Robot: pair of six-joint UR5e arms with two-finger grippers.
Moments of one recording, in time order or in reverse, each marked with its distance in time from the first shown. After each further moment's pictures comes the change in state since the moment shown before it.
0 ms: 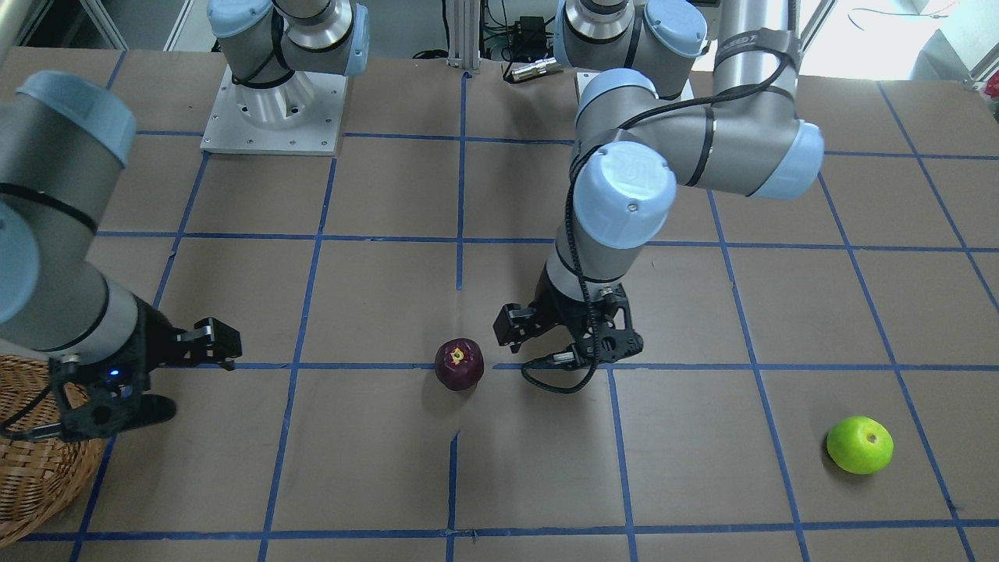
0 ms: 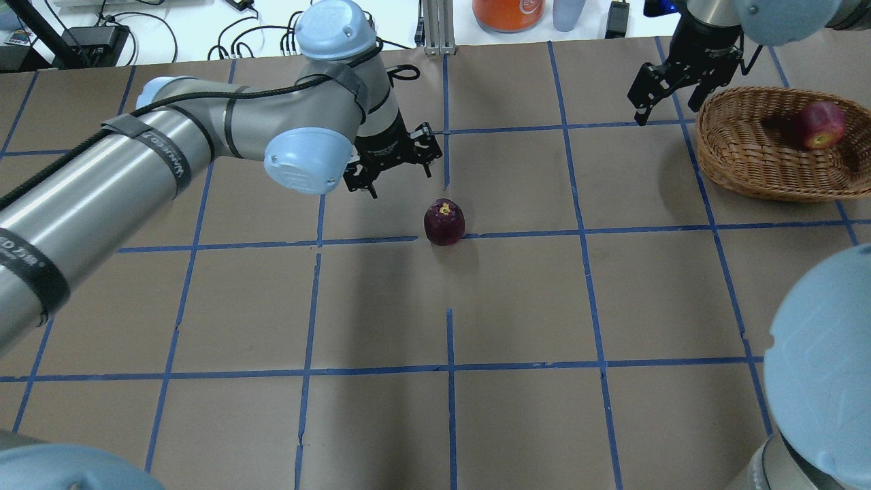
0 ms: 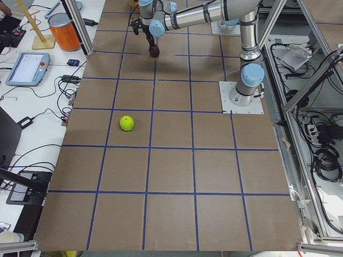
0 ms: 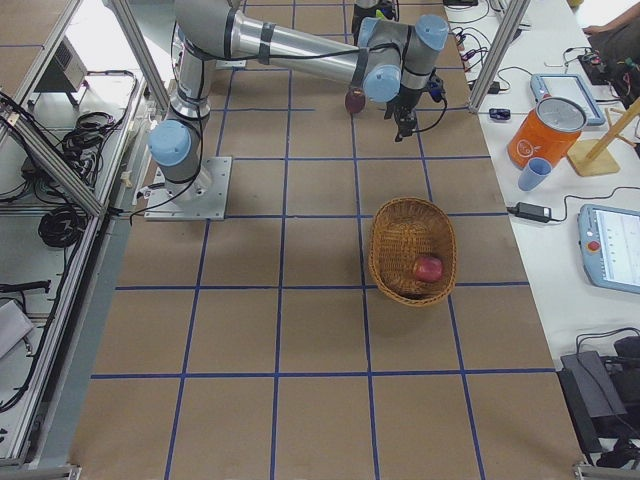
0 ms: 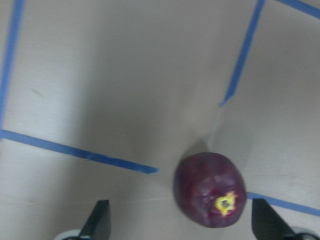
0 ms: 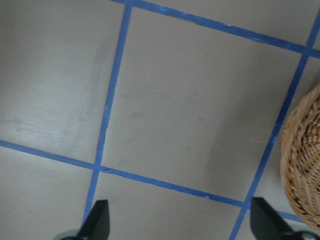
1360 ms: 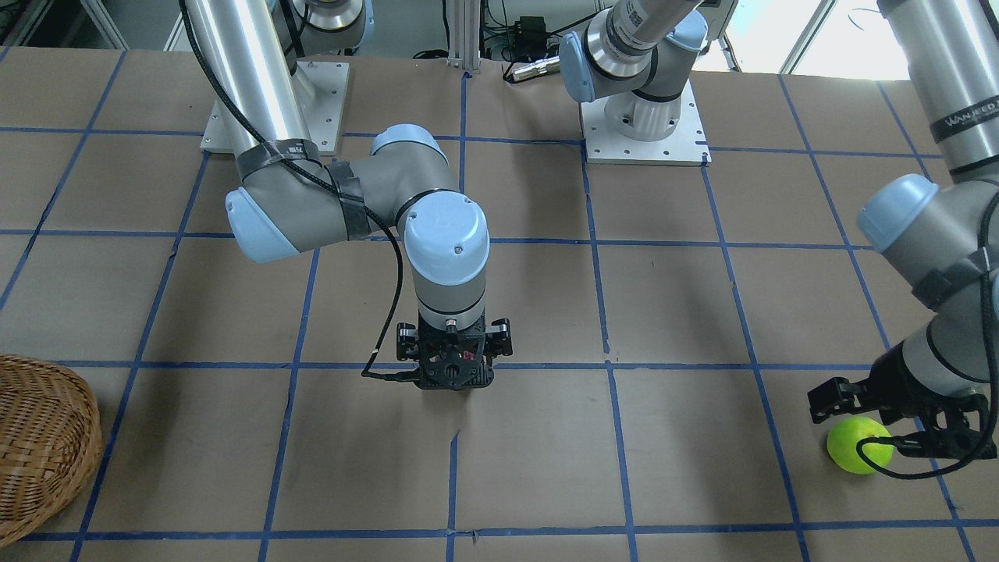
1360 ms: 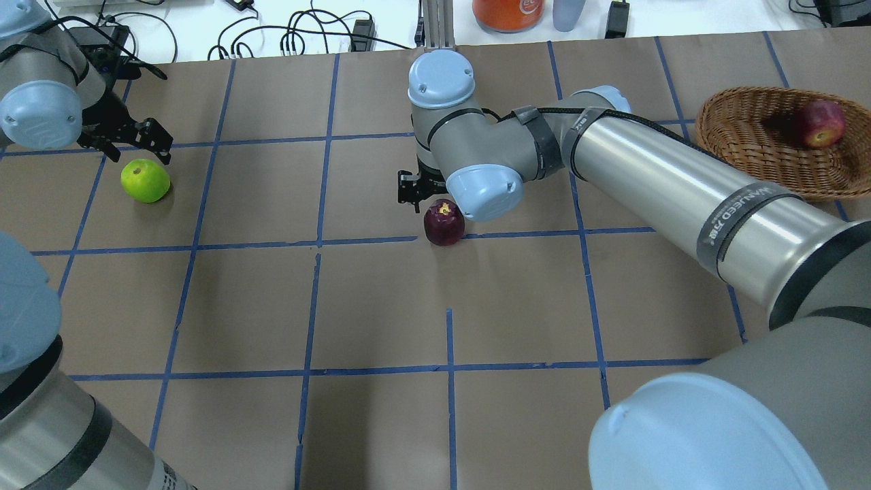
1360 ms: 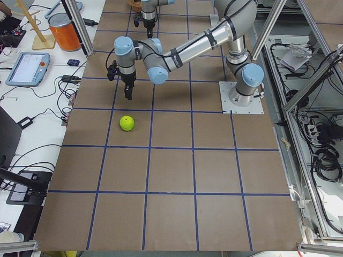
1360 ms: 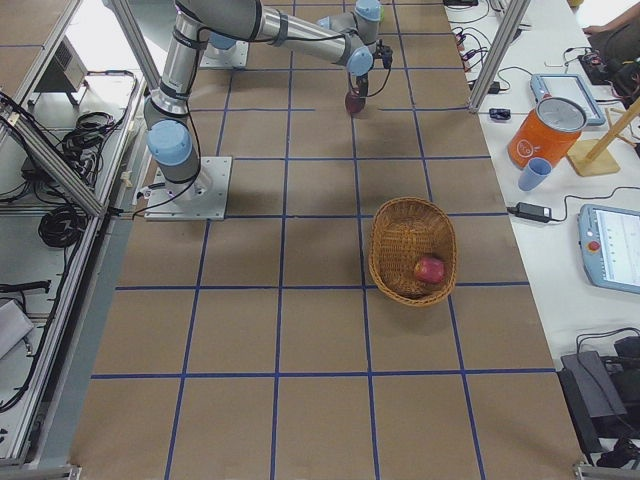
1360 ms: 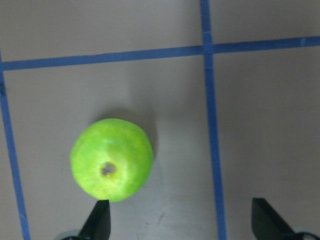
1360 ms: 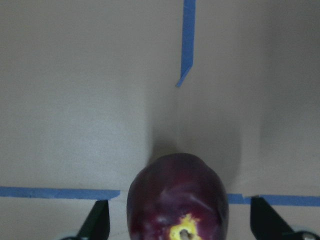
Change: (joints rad) left arm 0.552 -0.227 0.157 0.123 0.147 0.896; right arm 0.423 0.139 0.202 -0.482 0.026 0.619
